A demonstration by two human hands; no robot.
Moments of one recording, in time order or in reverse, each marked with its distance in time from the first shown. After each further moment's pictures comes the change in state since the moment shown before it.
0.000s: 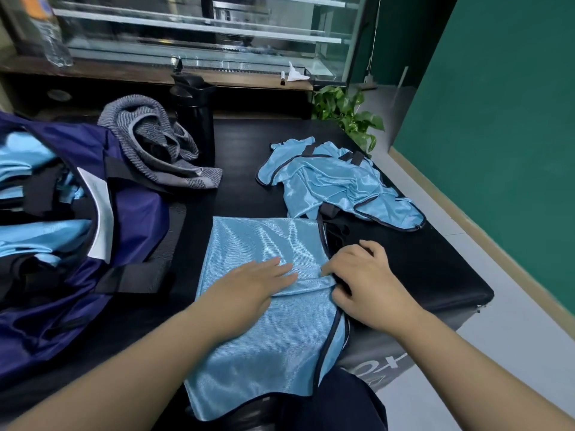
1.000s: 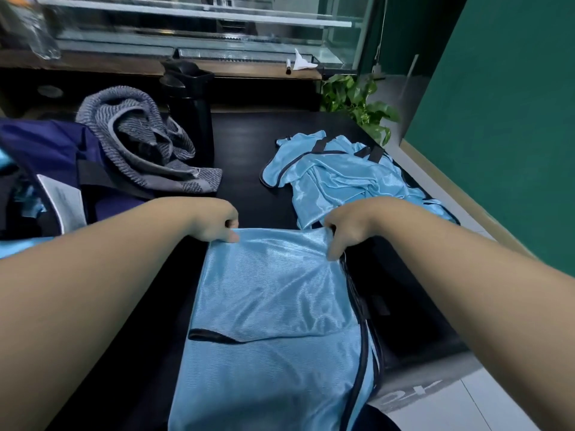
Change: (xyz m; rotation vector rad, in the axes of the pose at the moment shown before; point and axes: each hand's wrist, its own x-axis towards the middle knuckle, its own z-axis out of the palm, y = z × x) left_hand 0.084 -0.116 -0.085 0.093 -0.294 -0.351; right_hand 0.152 0.022 -0.033 -0.098 -0.849 0.347
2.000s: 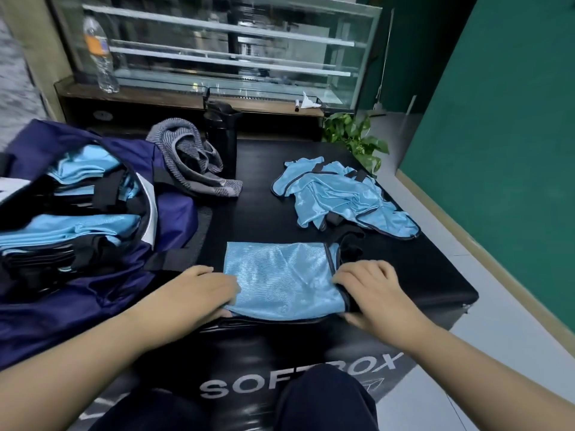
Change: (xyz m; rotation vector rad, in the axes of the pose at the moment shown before) left_hand -0.176 0.023 0.121 0.119 0.586 0.437; right_hand -0.118 0.013 0.161 -0.123 0.985 -0.405
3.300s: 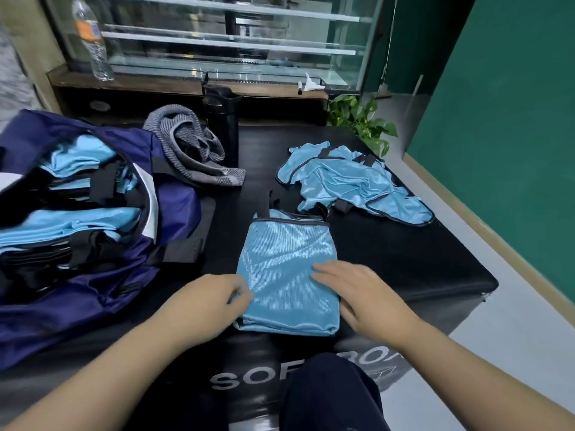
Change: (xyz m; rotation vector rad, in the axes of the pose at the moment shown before) left_hand 0.016 0.035 -0.007 -0.371 -0.126 -0.573; right_hand 0.012 -0.015 0.032 0.192 0.011 -0.109
